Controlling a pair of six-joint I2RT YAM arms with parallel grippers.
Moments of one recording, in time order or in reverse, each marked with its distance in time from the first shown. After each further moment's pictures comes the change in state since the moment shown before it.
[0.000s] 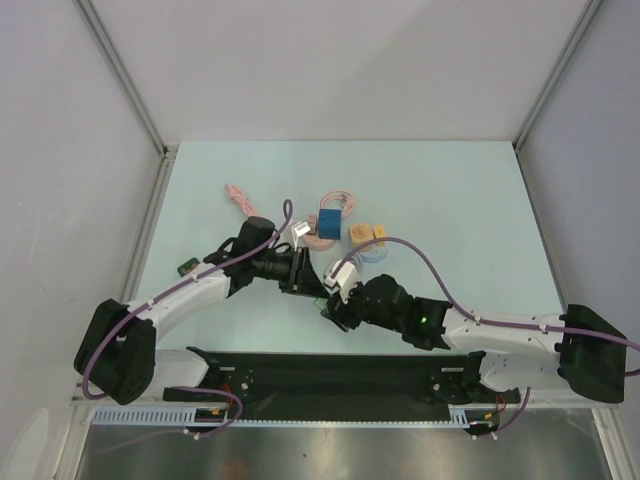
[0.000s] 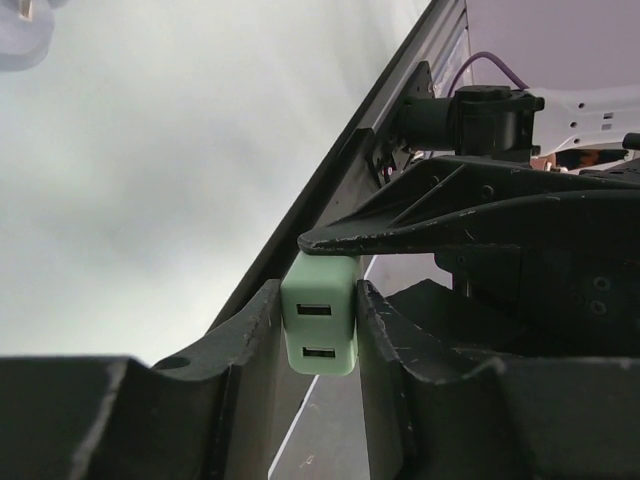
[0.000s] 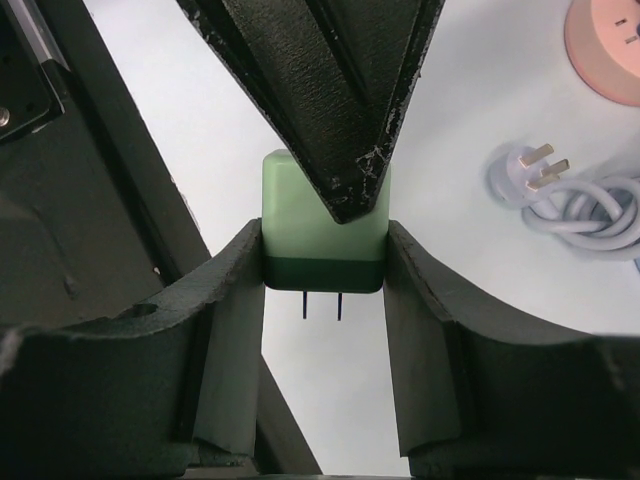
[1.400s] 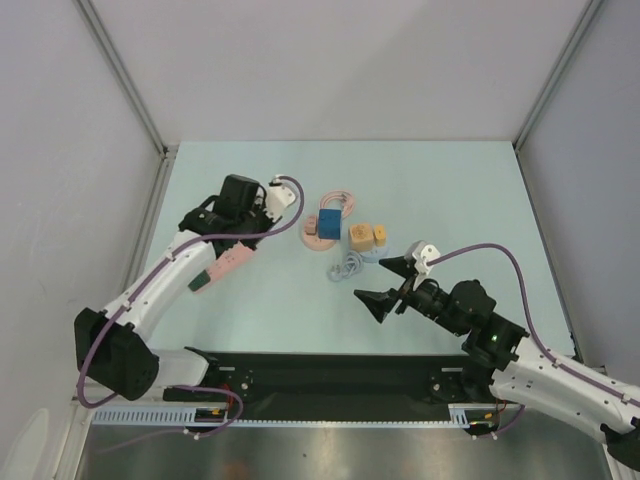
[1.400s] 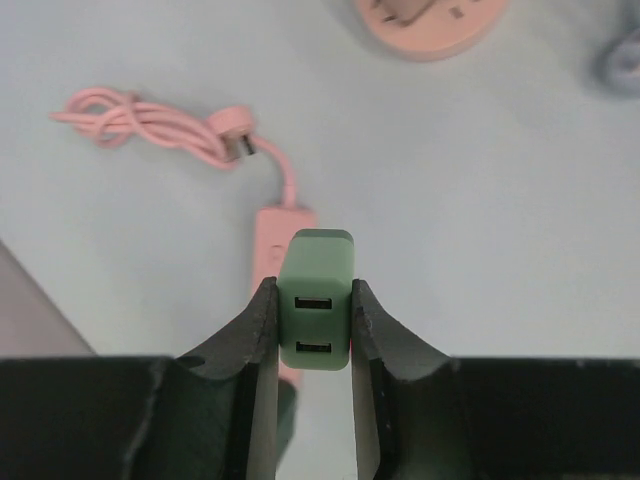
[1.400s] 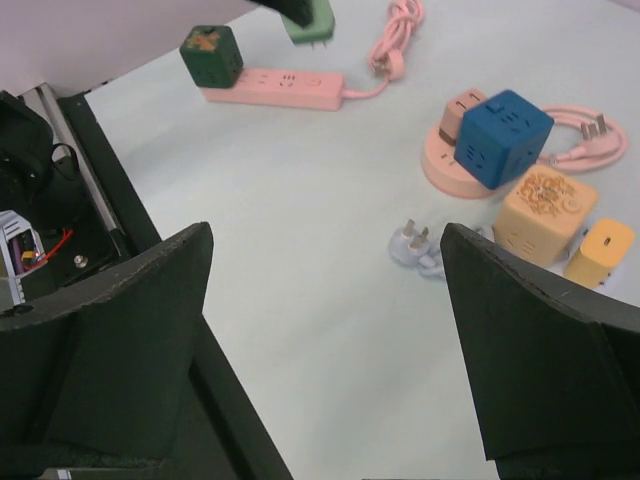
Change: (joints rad) left arm 0.059 0.028 0.453 -0.544 -0.877 0.970; right arm -0.180 -0.597 -0.170 0.020 -0.056 0.042
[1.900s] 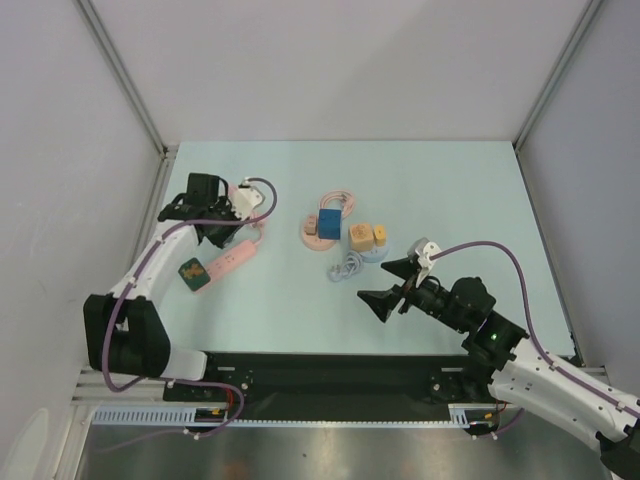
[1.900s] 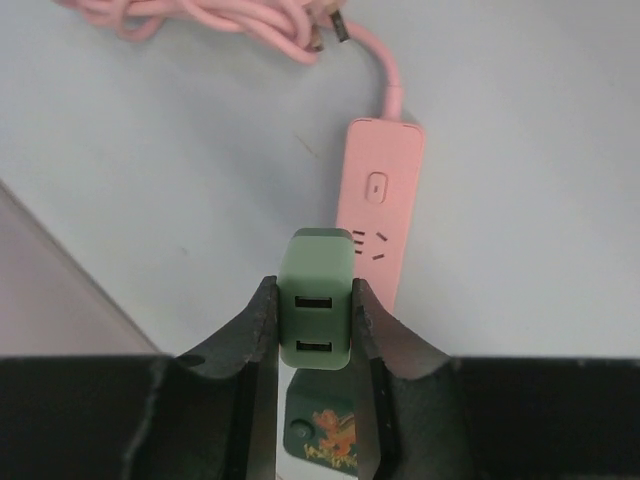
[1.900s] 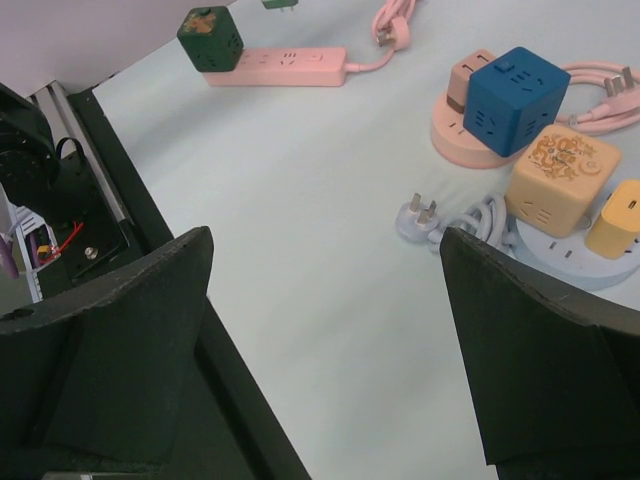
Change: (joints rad) left arm 0.354 0.061 -0.067 0.036 0.111 0.316; right arm -0.124 -0.021 -0.040 -0.034 -0.121 0.084
